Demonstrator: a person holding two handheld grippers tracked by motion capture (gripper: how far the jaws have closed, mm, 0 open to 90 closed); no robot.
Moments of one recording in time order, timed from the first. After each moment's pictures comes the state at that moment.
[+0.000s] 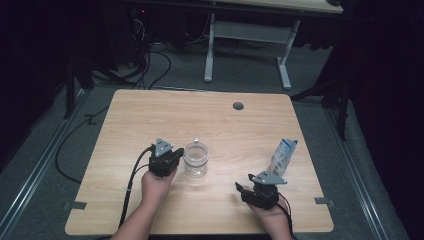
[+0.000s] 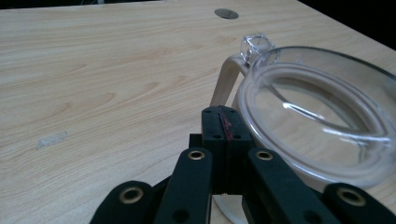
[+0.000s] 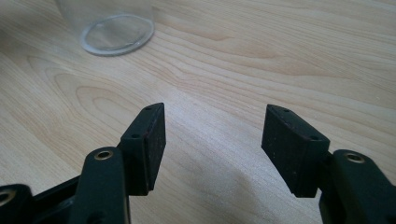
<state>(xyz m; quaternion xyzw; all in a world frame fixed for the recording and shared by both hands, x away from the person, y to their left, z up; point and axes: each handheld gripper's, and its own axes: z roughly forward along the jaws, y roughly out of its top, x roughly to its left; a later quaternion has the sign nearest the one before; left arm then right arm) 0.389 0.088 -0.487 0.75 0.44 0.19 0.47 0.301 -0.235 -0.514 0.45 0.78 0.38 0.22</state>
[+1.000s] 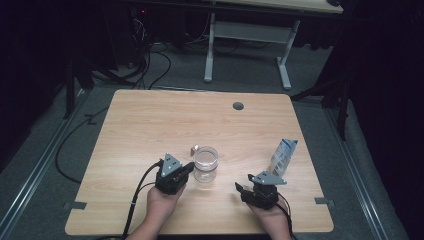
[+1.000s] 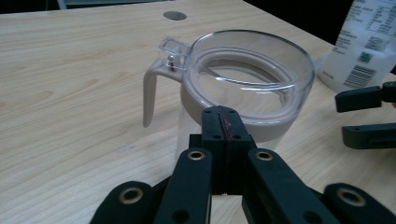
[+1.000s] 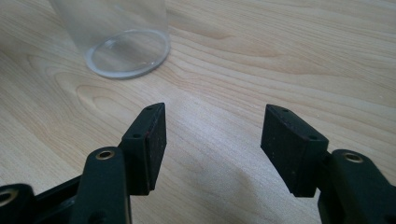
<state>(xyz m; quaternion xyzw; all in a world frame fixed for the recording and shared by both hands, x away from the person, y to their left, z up) 0.338 0.065 -0.483 0.76 0.39 0.16 0.50 0.301 -0.234 -0.515 0.46 0.77 0.38 0.22</state>
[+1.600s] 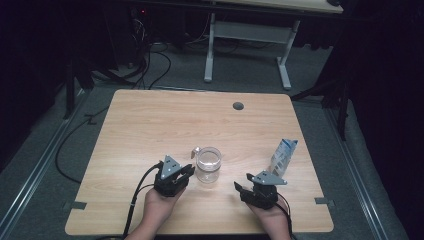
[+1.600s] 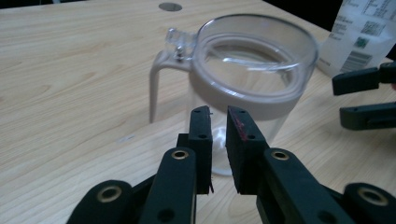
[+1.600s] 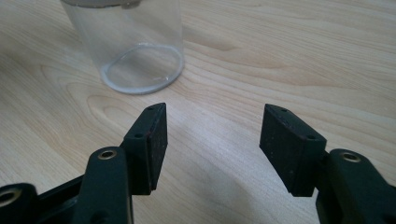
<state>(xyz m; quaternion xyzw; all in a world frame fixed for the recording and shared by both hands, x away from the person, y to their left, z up) 0.335 0.074 -0.484 0.77 0.38 0.16 0.48 0.300 -0.231 -0.511 0.45 0.77 0.40 0.22</state>
